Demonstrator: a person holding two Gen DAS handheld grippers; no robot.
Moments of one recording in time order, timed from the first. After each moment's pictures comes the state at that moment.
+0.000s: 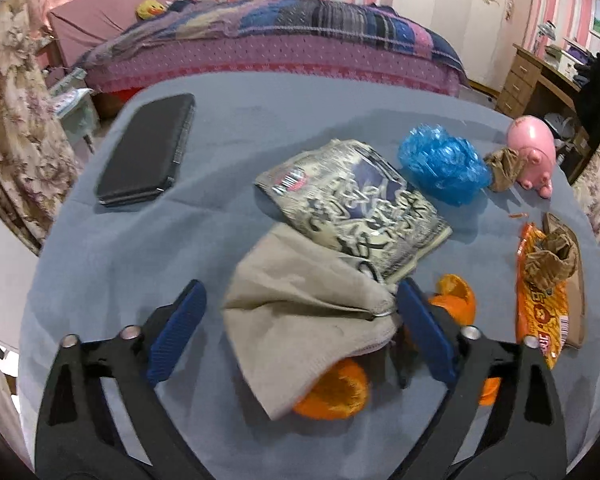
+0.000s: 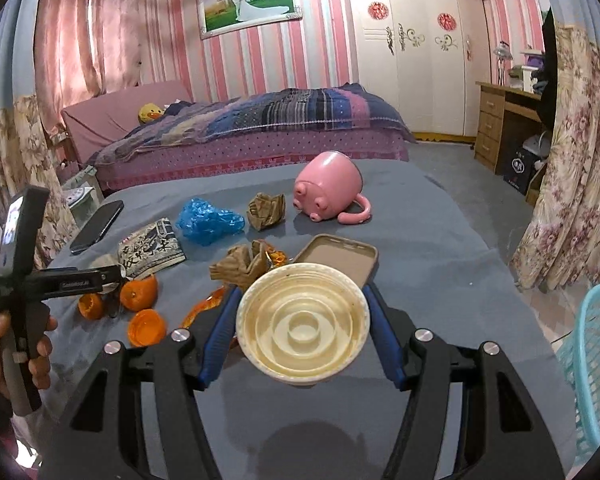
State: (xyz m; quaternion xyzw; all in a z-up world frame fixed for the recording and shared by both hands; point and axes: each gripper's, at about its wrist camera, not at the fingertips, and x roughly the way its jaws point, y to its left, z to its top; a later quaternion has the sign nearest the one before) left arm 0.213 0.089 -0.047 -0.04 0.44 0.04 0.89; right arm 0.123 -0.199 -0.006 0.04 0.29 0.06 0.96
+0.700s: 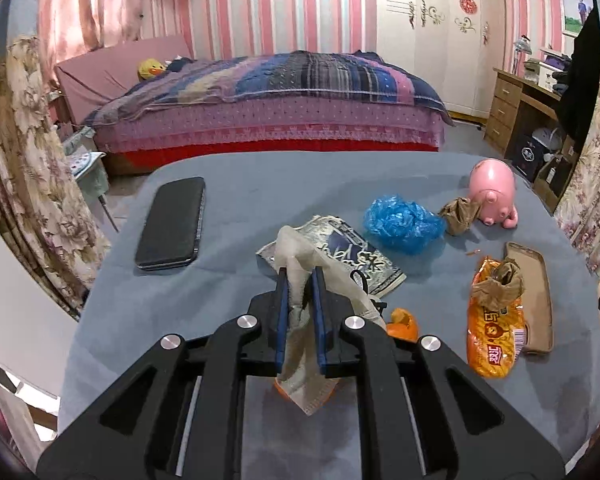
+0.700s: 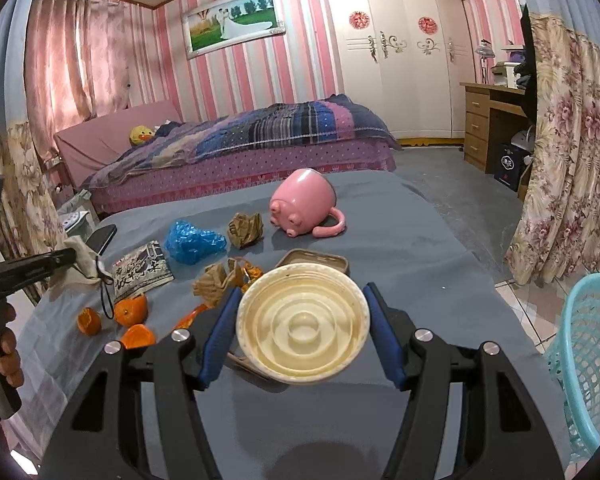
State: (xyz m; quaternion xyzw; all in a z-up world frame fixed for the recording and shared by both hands) left arm 0.169 0.070 0.017 0.01 0.34 0.06 0.94; right arm 0.113 -0.230 -0.001 0.08 0.26 0.04 0.96
